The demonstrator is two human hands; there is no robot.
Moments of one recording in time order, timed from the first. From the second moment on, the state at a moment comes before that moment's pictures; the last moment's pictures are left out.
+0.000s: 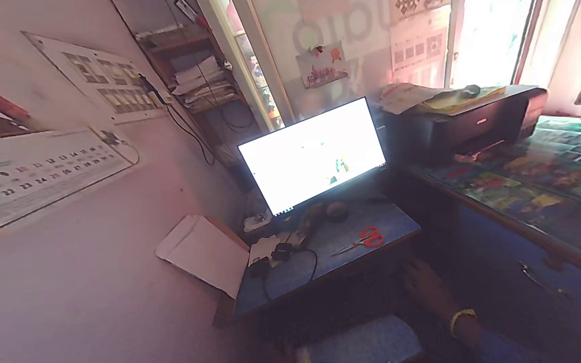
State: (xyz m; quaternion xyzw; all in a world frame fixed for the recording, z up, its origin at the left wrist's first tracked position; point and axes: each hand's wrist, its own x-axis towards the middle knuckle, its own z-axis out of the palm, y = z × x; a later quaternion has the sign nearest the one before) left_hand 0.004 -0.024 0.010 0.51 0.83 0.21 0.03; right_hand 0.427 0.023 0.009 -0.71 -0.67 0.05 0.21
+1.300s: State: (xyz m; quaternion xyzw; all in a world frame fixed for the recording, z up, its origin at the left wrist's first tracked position) left_hand -0.013 -0.020 -0.005 0.56 0.81 0.19 0.02; right_hand 0.427 0.025 0.008 -0.72 -0.66 0.05 0.21
